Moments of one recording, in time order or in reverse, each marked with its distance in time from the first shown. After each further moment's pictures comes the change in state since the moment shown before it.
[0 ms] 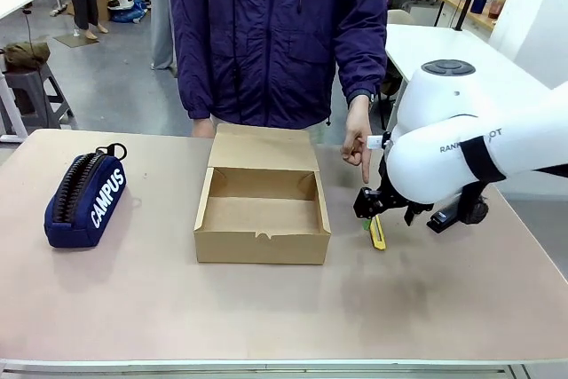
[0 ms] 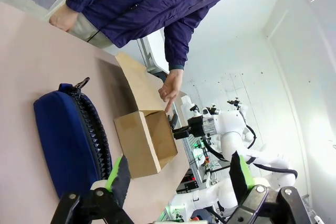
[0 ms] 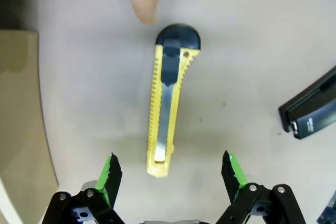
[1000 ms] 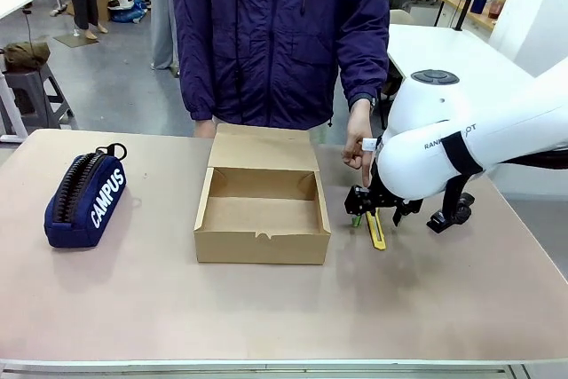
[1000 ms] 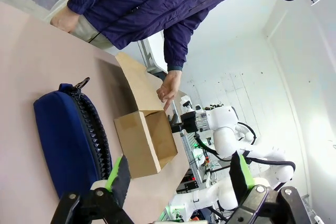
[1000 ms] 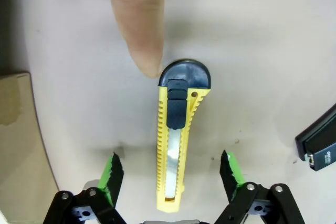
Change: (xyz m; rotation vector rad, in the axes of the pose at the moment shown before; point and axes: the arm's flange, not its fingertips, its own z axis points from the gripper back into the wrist) left arm 0.000 0.000 0.000 0.000 0.000 0.000; right arm 0.025 -0.002 -0.026 0.046 0.001 -0.064
